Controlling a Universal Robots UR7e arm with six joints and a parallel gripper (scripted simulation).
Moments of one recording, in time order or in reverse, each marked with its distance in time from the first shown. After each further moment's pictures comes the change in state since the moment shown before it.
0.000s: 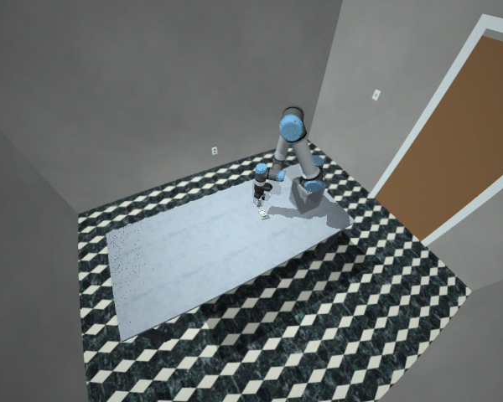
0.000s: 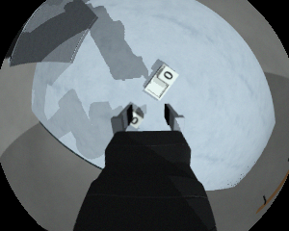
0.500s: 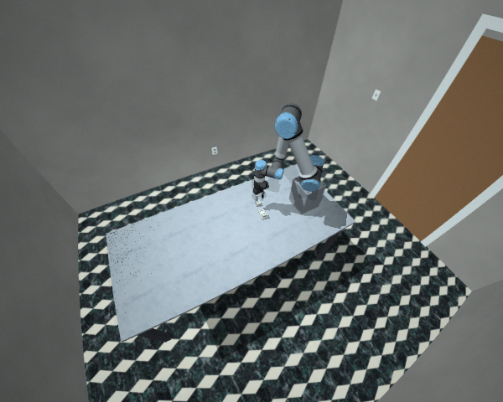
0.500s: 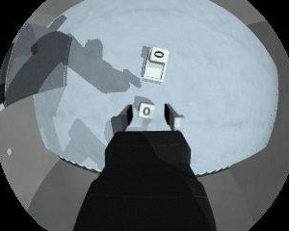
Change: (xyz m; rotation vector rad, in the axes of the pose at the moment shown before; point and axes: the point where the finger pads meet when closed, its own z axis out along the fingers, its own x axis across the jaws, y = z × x) arm -0.022 0.027 0.005 0.000 0.001 0.410
